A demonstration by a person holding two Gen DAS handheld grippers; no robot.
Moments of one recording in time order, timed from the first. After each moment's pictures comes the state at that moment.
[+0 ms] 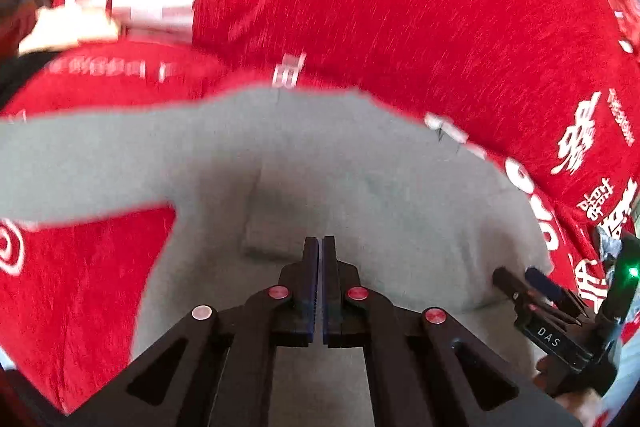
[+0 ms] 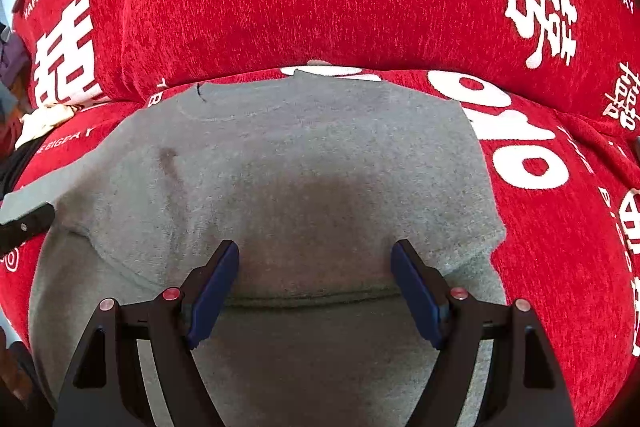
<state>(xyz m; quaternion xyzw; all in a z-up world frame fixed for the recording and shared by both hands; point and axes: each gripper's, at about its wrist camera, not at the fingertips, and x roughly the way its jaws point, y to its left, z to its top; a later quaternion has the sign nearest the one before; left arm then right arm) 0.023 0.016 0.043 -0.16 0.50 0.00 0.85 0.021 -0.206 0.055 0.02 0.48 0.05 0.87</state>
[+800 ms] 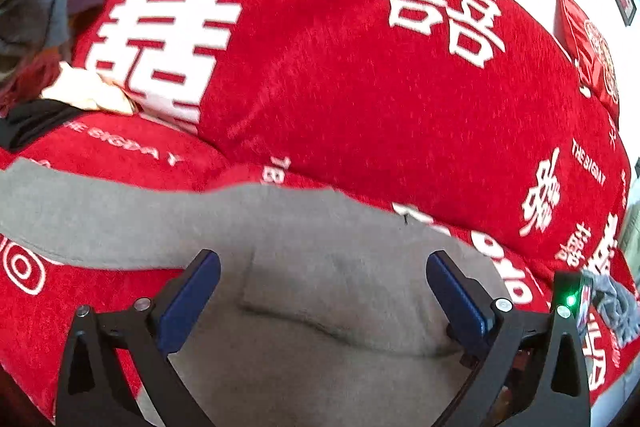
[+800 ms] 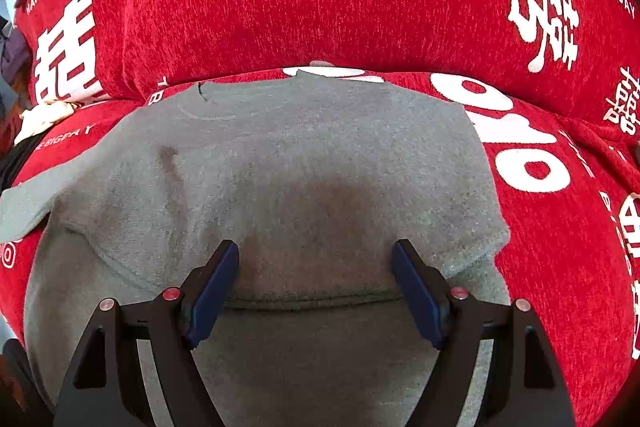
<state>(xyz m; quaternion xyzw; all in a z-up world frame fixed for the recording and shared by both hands) -0.036 0.011 0.085 -0.18 0.32 -0.02 0.93 0.023 -0.202 0.055 0.01 0.48 0.05 0.88</state>
